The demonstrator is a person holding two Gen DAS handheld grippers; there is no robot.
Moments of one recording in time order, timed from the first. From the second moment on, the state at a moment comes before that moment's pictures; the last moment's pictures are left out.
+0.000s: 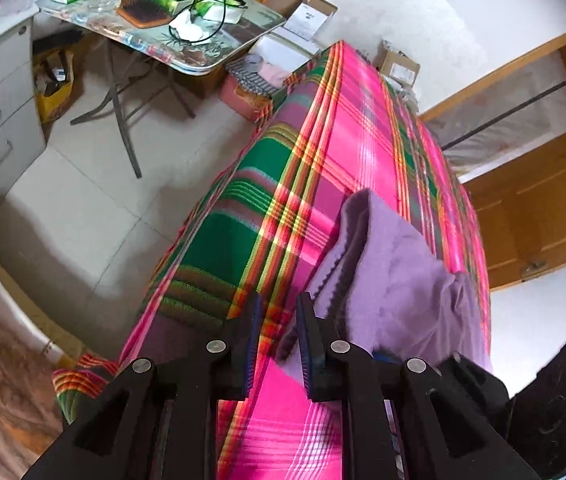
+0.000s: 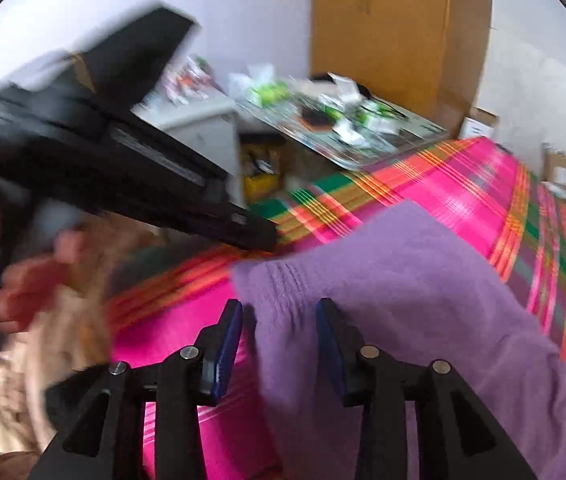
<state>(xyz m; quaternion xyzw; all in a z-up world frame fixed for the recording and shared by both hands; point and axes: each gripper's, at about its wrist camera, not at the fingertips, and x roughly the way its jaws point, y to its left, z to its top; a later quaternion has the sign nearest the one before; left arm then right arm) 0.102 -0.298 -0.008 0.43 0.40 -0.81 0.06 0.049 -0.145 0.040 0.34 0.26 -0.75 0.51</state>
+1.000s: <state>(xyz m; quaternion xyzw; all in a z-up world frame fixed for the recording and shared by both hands) 0.110 -0.310 -0.010 0.42 0.44 -0.80 0.02 0.056 -0.151 0.041 0.37 0.16 -0.76 0.52</state>
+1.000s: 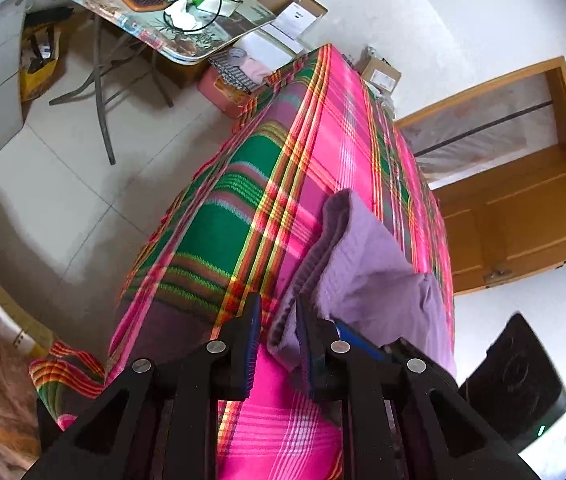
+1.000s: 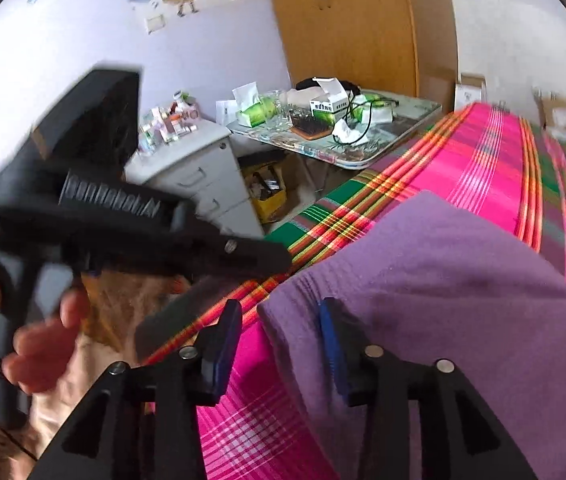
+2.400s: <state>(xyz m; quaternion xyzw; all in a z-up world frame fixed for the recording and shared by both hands) -0.009 -0.303 -0.019 0.47 0.45 -0.75 -0.11 0.083 -0.124 0.057 0.25 0.23 -0.81 0.49</state>
